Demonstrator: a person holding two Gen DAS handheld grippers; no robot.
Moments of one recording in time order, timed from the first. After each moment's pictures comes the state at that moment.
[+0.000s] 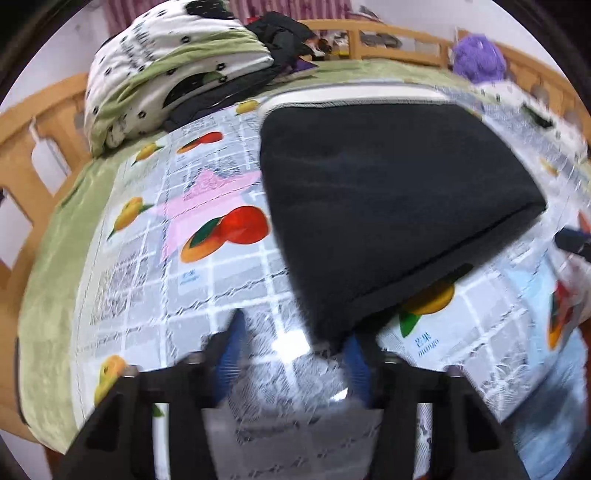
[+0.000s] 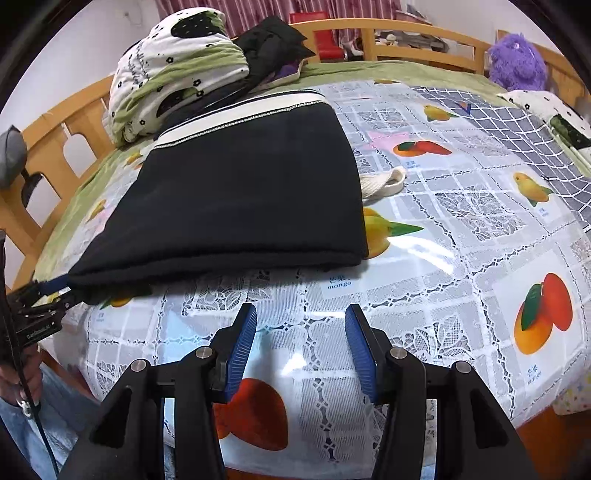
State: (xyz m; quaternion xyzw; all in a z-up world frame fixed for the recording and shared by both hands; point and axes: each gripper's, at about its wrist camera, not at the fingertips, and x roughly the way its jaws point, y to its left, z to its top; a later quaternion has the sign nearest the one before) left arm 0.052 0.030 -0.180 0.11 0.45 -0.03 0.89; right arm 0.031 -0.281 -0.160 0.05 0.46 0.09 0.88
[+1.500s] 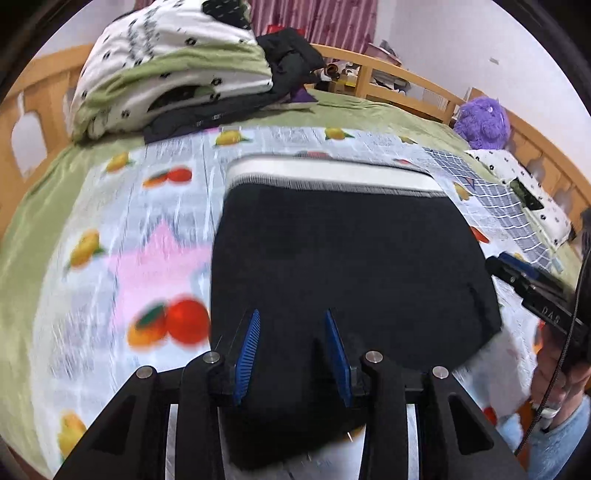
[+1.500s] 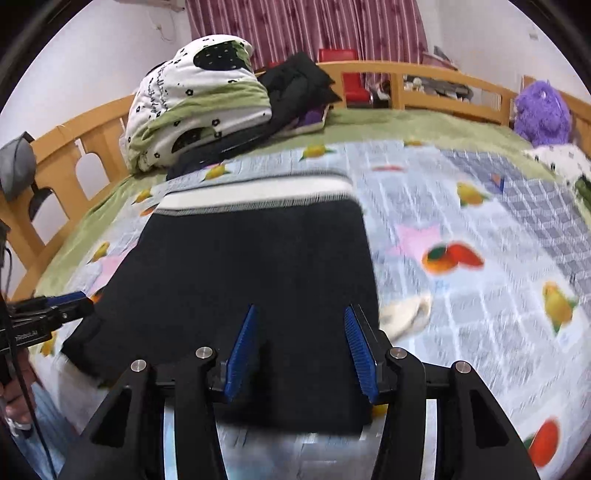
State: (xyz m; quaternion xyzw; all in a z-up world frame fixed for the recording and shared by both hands) left arm 0.127 0.014 -0.123 -0.01 0.42 -0.06 0.90; right arm 0.137 -0.265 -0.114 0.01 0.37 0.12 0.92
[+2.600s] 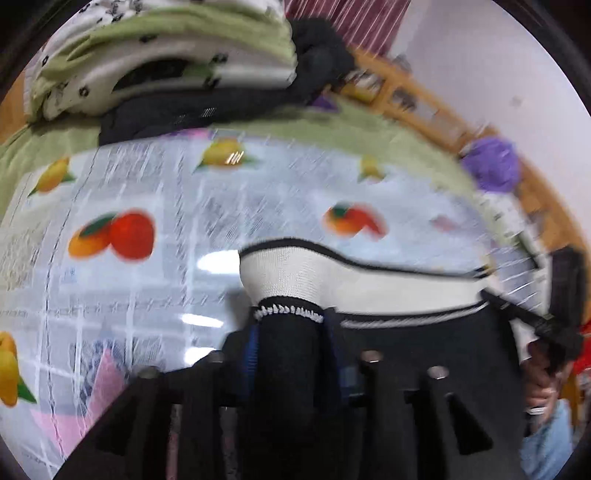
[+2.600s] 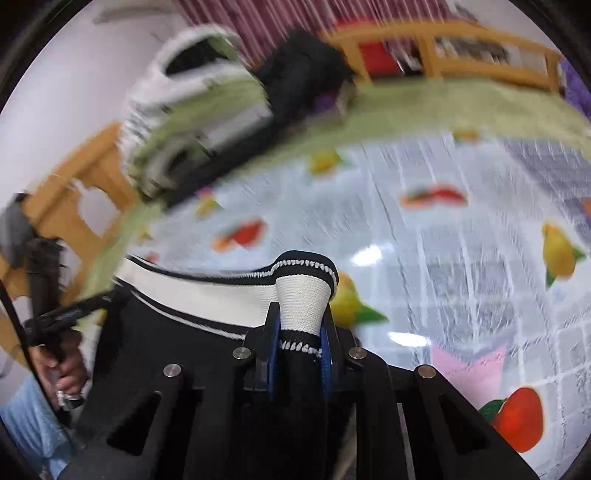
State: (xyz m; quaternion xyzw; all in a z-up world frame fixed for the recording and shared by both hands) left arm 0.303 0.048 -0.173 -0.10 0.44 -0.10 0.89; right arm 0.330 -0.294 -0.160 0.10 0.45 0.20 0.86
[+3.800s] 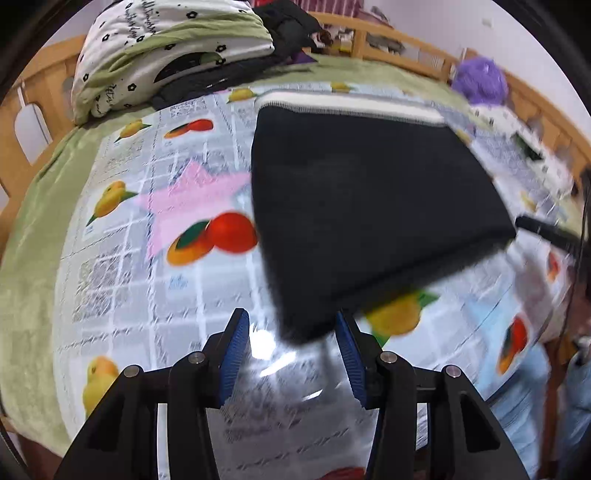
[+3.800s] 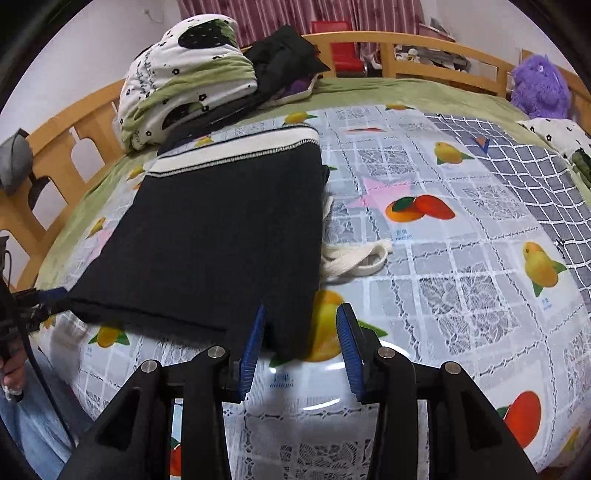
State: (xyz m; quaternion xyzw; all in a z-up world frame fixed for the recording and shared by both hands) left arm 0.062 0.048 -0.158 0.03 0.49 -0.06 0.87; right arm 0.101 -0.319 -0.142 0.03 0.44 0.13 0.89
